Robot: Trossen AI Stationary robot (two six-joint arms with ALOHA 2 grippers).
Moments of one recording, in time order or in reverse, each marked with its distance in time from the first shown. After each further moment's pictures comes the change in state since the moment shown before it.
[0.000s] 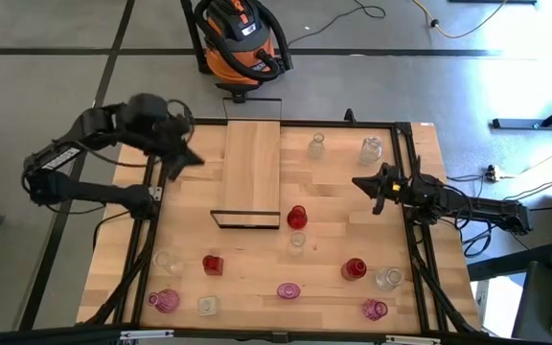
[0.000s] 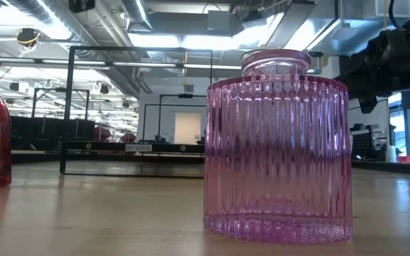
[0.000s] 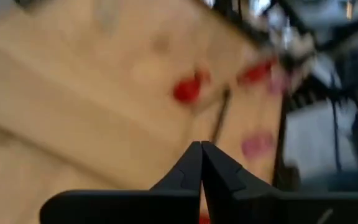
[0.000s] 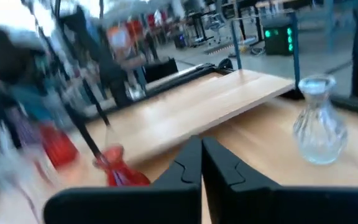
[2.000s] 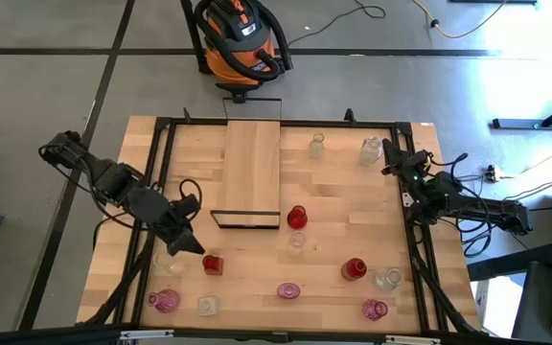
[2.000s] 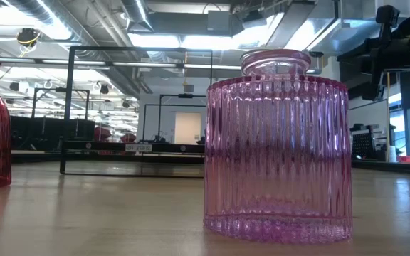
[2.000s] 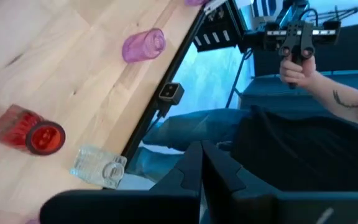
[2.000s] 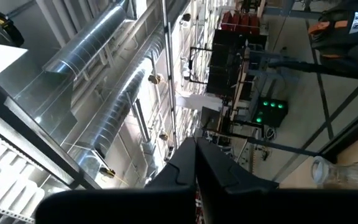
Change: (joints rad) left arm -0.898 0.053 -0.220 0.439 -0.287 -1.010; right arm 0.000 0.000 0.005 0.411 0.619 0.781
